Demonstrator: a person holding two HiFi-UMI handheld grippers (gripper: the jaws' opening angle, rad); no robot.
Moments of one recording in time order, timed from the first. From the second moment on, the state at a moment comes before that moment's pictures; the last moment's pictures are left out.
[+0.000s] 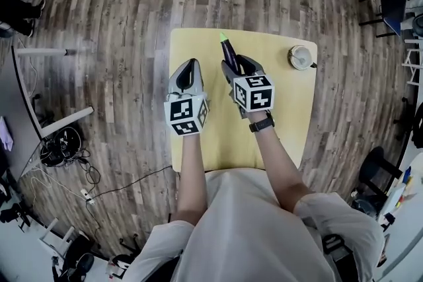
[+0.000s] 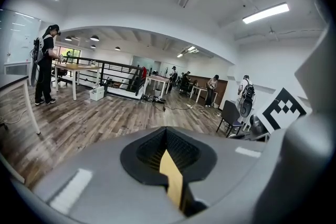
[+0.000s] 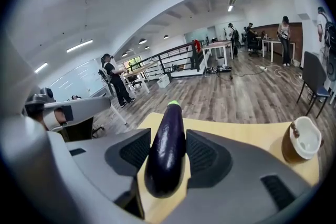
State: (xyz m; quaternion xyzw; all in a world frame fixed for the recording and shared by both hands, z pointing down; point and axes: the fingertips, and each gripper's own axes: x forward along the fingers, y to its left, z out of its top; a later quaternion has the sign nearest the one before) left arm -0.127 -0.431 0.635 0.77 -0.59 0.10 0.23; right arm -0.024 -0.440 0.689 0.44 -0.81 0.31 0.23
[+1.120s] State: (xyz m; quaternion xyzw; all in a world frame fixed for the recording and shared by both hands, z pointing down) left arm -0.115 -0.450 0.698 0.76 -0.58 0.12 0.27; right arm -0.017 -0.459 0.793 0.42 -0.78 0.33 0.32
